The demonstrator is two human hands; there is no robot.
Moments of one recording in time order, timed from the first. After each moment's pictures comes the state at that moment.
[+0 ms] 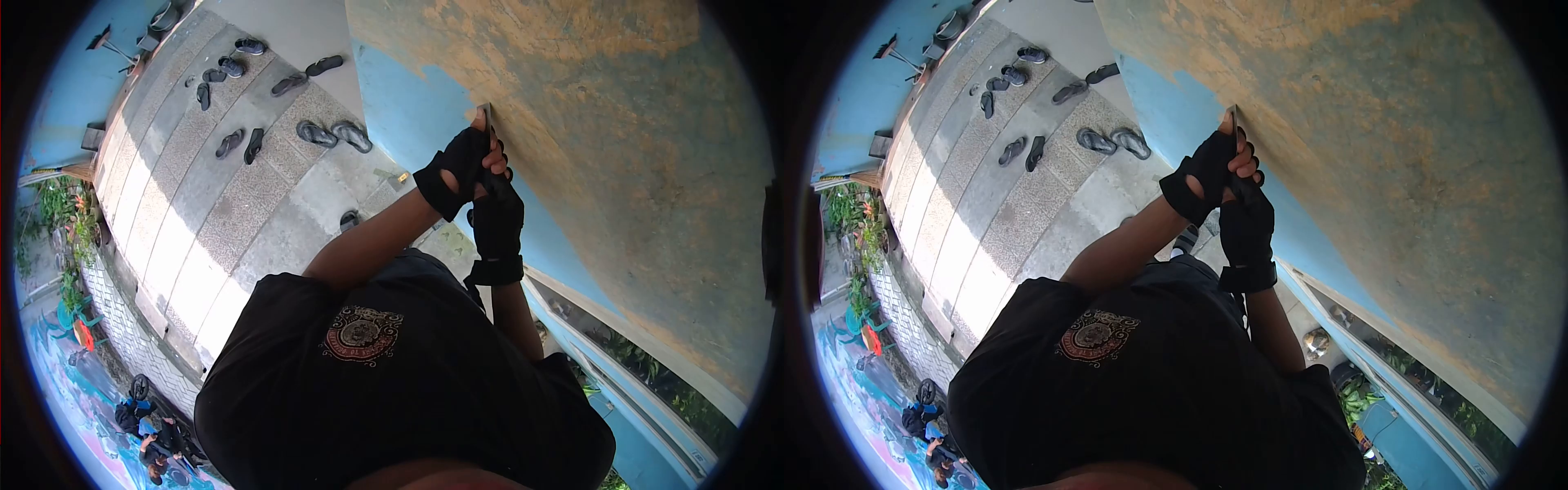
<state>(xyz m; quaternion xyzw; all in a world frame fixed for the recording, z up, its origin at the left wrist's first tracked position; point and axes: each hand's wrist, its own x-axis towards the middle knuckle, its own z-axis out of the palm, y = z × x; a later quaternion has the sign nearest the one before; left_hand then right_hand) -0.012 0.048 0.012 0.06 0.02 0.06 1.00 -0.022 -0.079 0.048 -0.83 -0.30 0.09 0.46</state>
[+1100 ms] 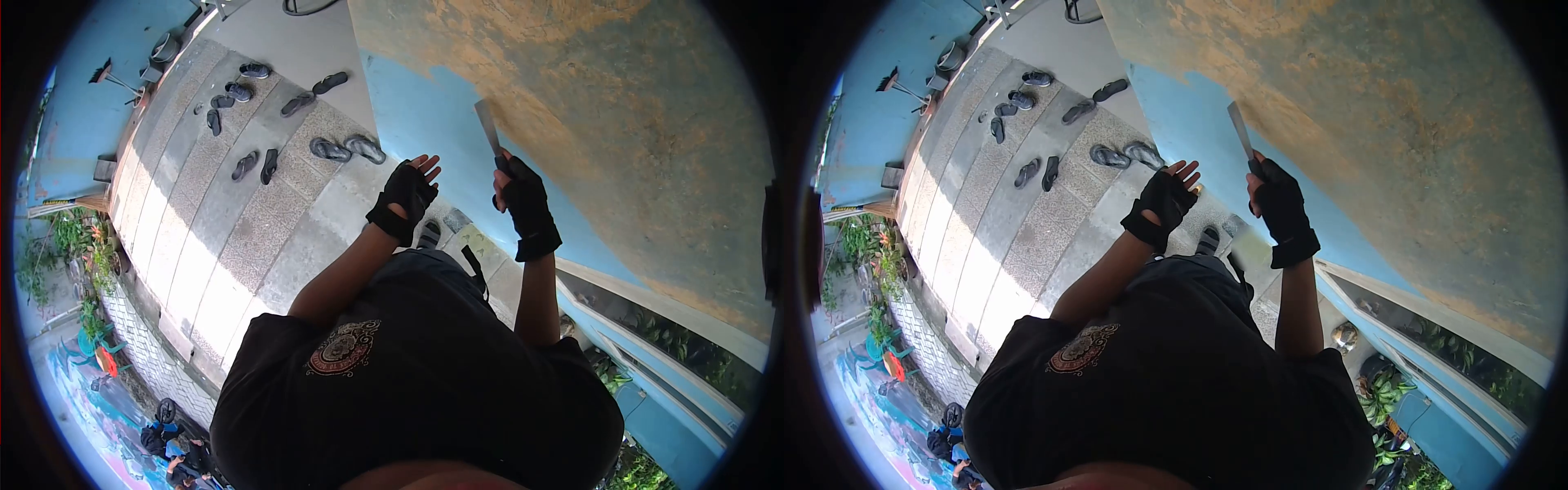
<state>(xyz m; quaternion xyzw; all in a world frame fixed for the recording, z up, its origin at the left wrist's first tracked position) -0.138 0.069 -0.069 0.17 0.31 0.13 0.93 0.009 -0.097 0.047 -0.71 -0.15 0.42 0.54</state>
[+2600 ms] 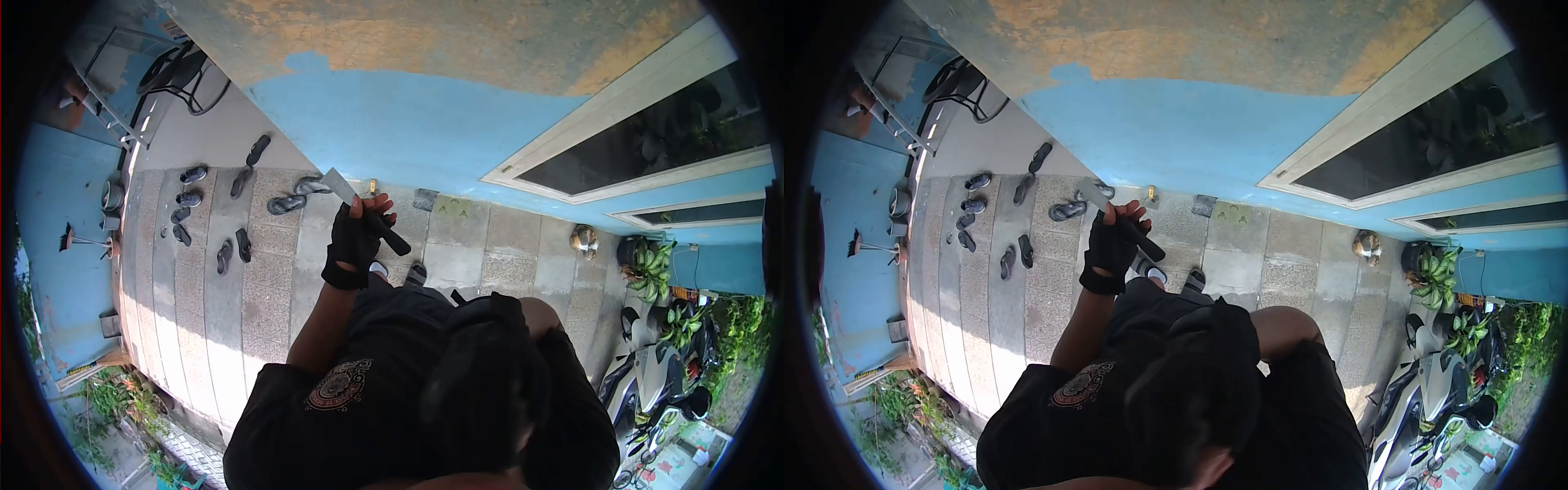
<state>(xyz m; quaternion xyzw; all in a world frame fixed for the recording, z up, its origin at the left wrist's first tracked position) -0.275 -0.039 -0.018 0.30 0.13 0.06 0.94 -0.262 -0.220 0.246 0.26 -0.52 0.39 0.72</state>
